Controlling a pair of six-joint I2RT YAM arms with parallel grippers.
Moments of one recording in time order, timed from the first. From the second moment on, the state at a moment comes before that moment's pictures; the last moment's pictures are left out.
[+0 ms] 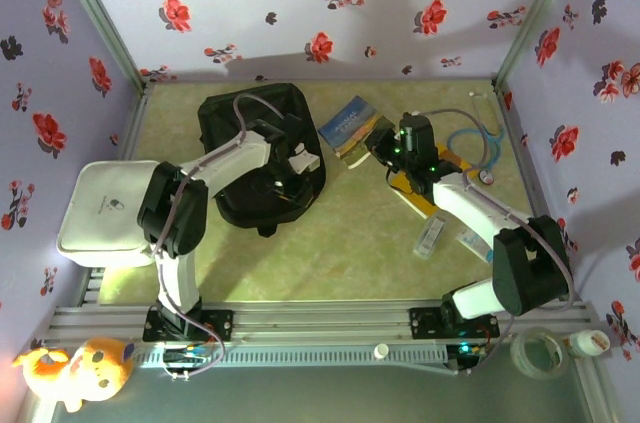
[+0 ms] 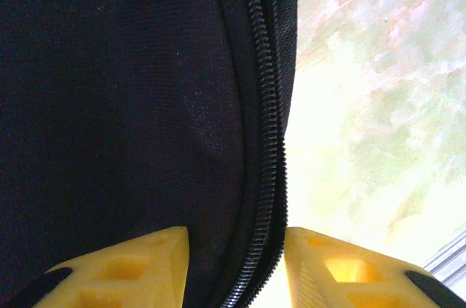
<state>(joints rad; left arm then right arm) -0.63 1.91 1.51 -1.07 0.30 -0.04 0.39 1.42 0.90 0.03 -0.18 1.01</state>
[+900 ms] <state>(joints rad) -0.60 1.91 1.66 -1.11 0.31 -0.05 0.35 1.34 0.82 -0.02 -0.13 1.00</state>
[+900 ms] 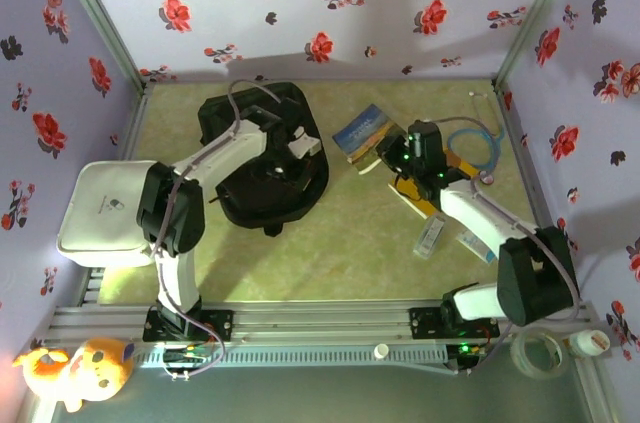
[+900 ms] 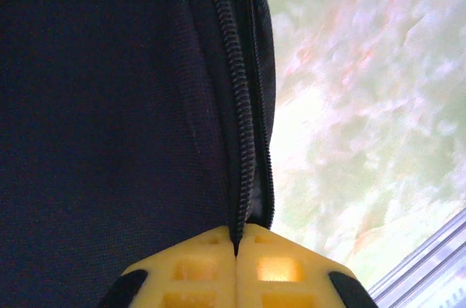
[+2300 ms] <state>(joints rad) -0.57 1.88 1.86 -0.79 0.25 -0.21 0.52 1.43 0.74 0.17 -0.35 1.11</state>
